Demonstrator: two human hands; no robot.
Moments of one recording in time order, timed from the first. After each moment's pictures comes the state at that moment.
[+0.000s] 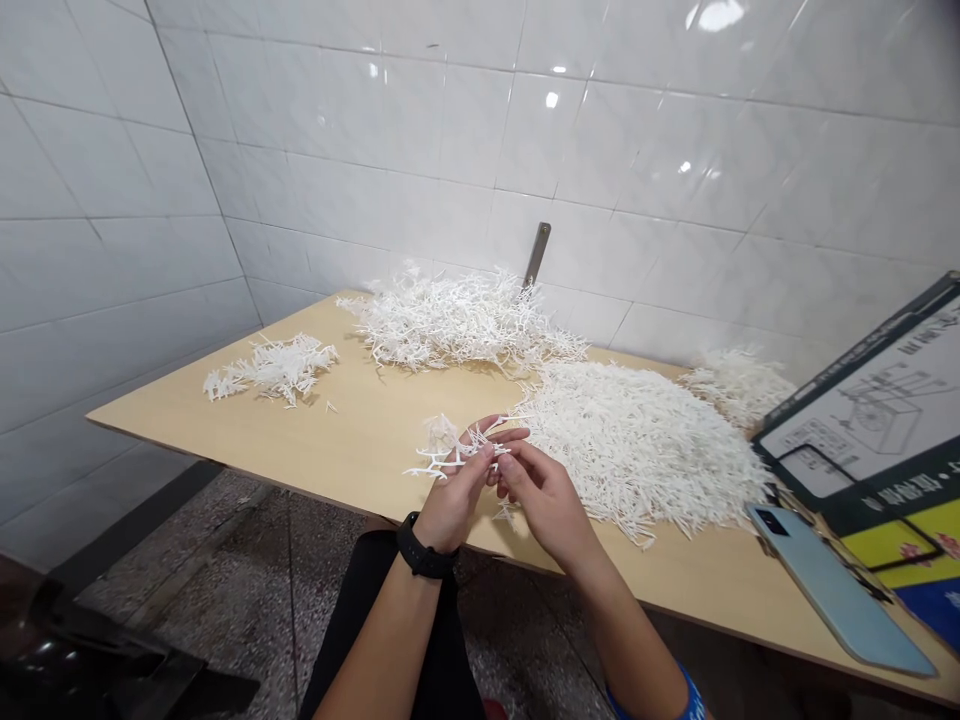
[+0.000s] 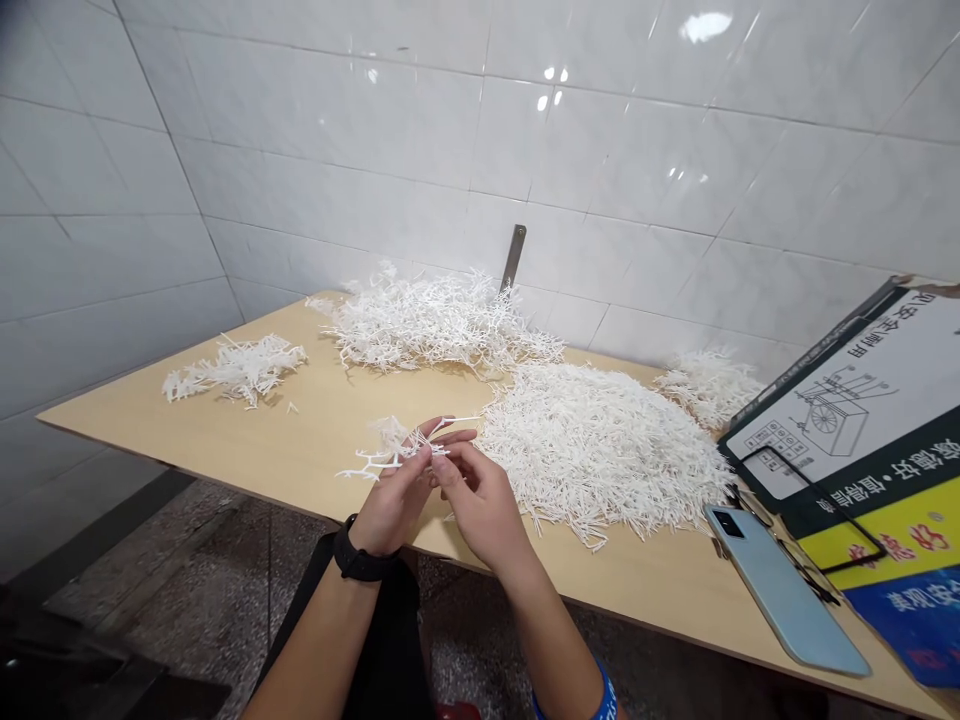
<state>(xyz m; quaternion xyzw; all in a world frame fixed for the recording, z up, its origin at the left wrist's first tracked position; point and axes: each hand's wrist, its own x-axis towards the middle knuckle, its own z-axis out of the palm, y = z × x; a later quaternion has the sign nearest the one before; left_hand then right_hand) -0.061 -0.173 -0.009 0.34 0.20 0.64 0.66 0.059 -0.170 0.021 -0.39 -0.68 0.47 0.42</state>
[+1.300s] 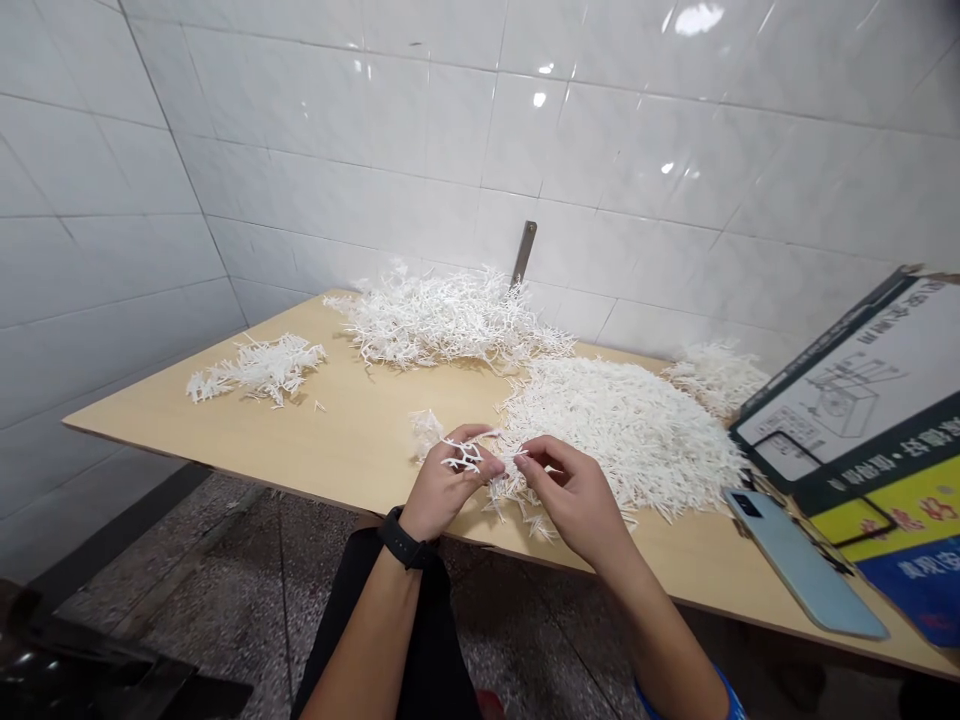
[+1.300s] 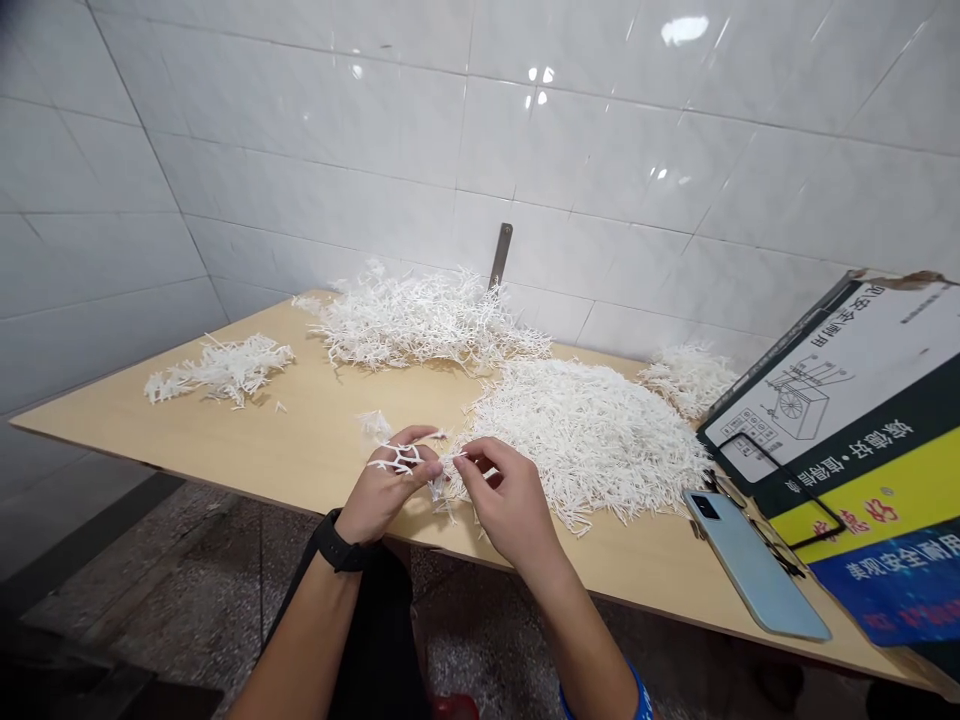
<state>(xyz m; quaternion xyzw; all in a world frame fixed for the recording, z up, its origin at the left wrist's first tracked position) -0.073 -0.173 -0.003 0.49 0.35 0.58 0.55 0.090 -0.180 0.038 -0.47 -0.71 0.33 0.42</state>
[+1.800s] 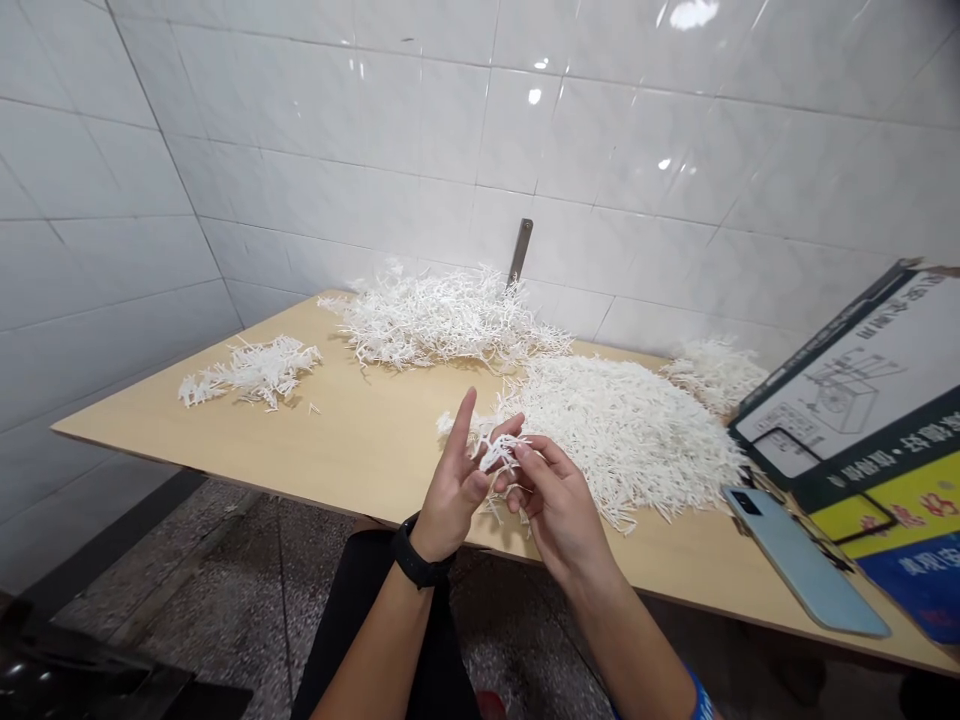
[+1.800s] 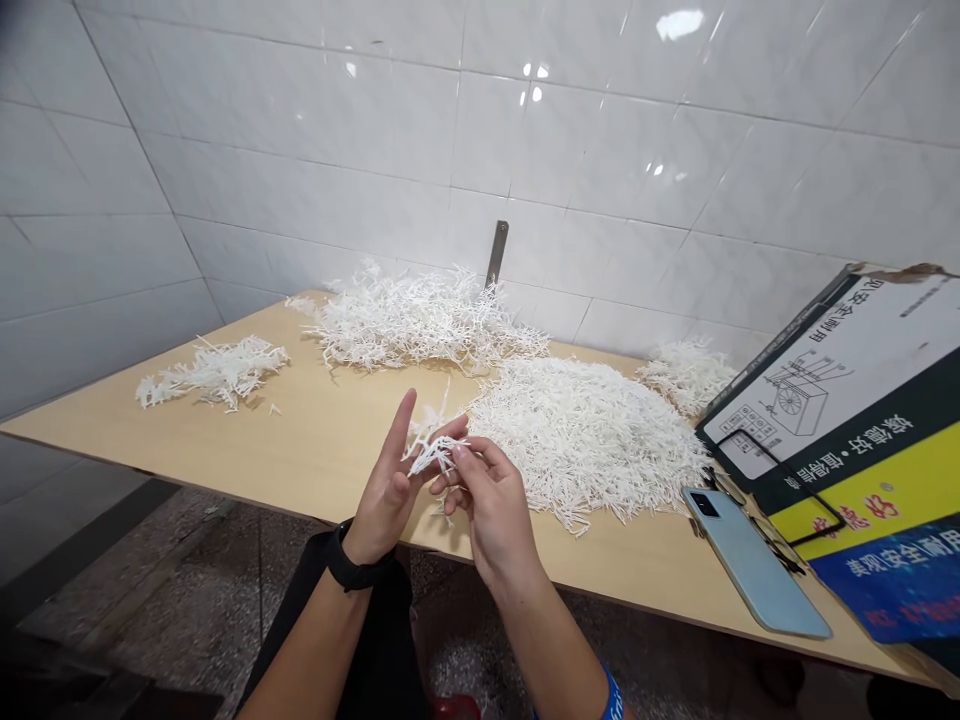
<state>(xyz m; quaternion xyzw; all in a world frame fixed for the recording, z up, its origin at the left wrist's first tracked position) -0.054 -0.185 -0.002 0.45 0.18 0.63 0.60 0.065 -0.185 0.024 -0.36 -0.40 0.62 0.56</state>
